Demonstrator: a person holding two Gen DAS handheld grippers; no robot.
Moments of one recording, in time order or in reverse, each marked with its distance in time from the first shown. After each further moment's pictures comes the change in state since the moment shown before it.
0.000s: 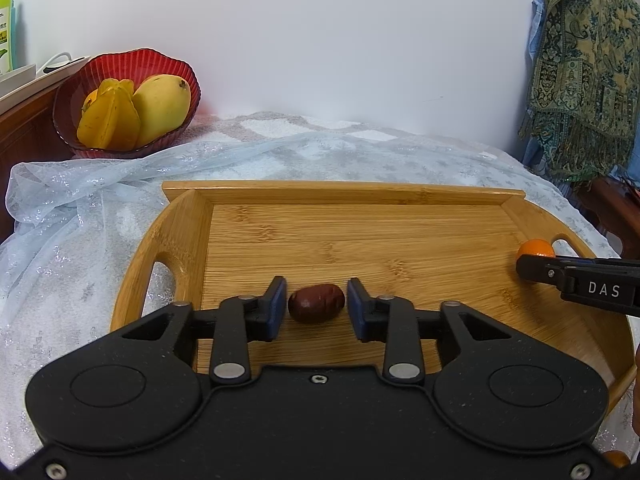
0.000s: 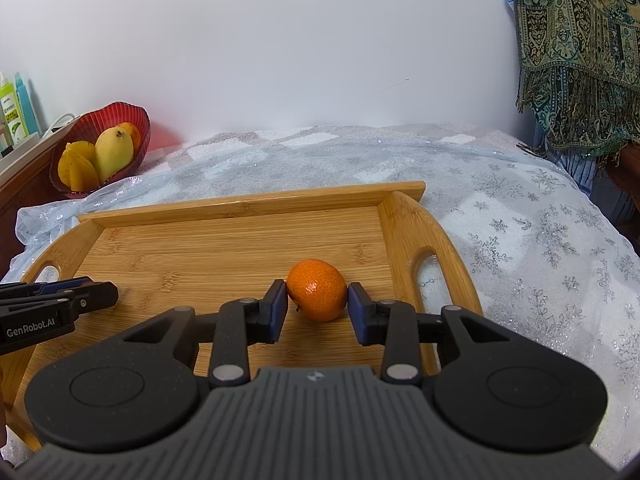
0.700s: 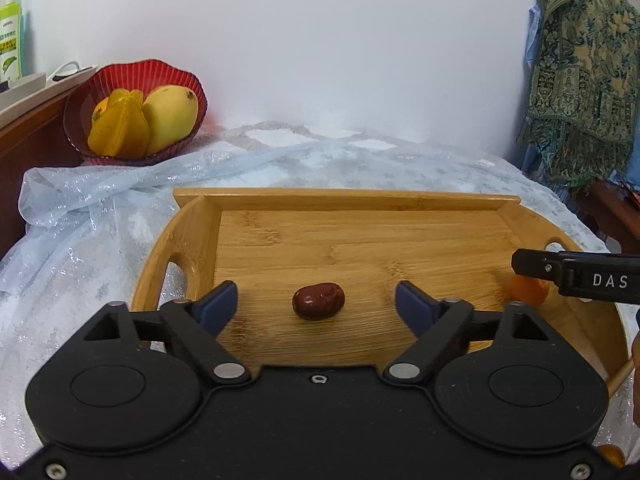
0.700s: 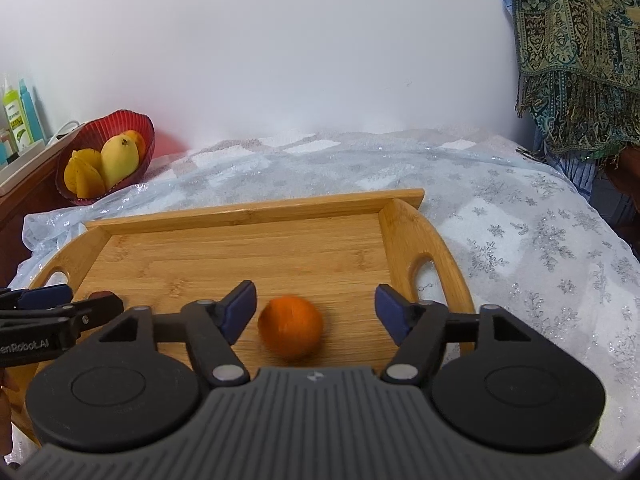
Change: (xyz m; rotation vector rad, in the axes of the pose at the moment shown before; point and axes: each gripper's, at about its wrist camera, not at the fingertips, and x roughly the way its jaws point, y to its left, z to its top) left arm -0.019 -0.001 -0.003 0.002 -0.033 0.010; right arm -0.013 -0.002 0.004 0.004 -0.025 0.012
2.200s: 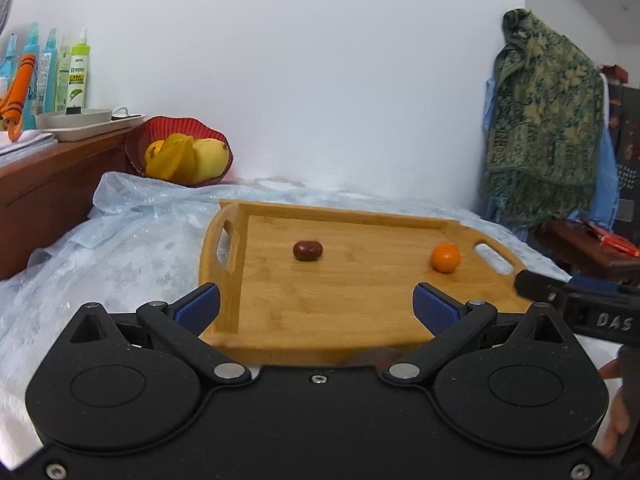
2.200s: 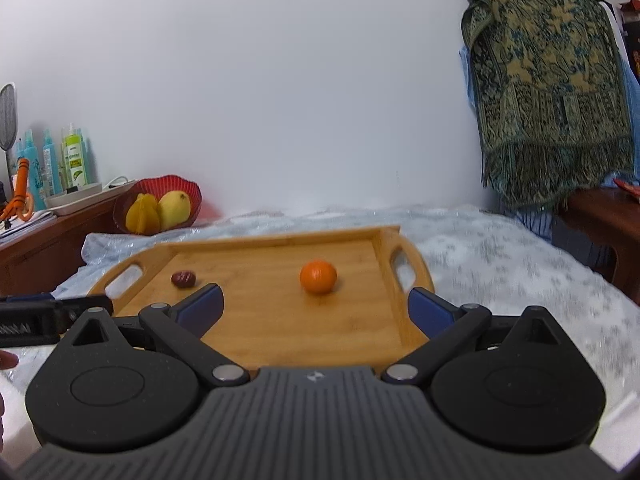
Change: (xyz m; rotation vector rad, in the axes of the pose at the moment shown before) left arm -0.153 -0.005 -0.105 -0.034 -0.254 -0.035; right arm -0.136 0.021 -0.109 -0.023 -0.314 0.004
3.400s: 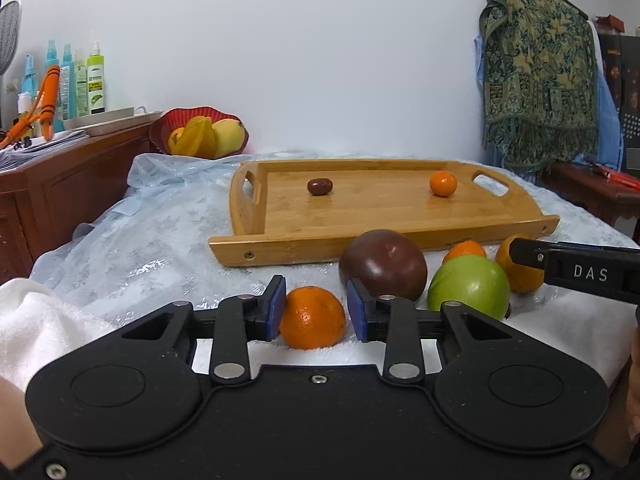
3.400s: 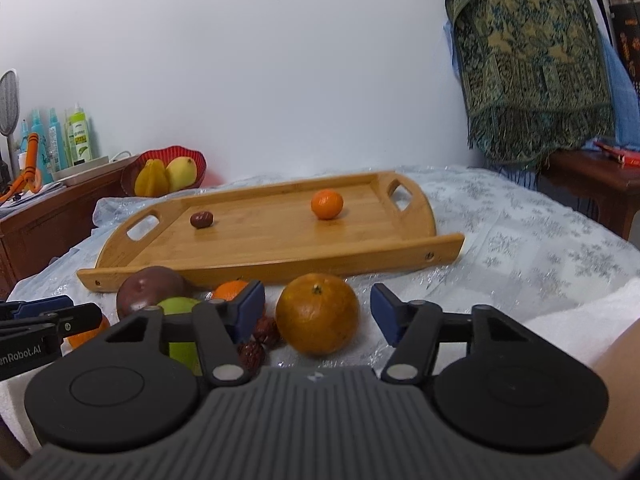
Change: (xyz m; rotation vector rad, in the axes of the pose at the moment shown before) left arm -0.057 -0.011 -0.061 0.127 0.041 0.090; right arm -0.037 0.016 -0.049 0.035 0.056 -0.022
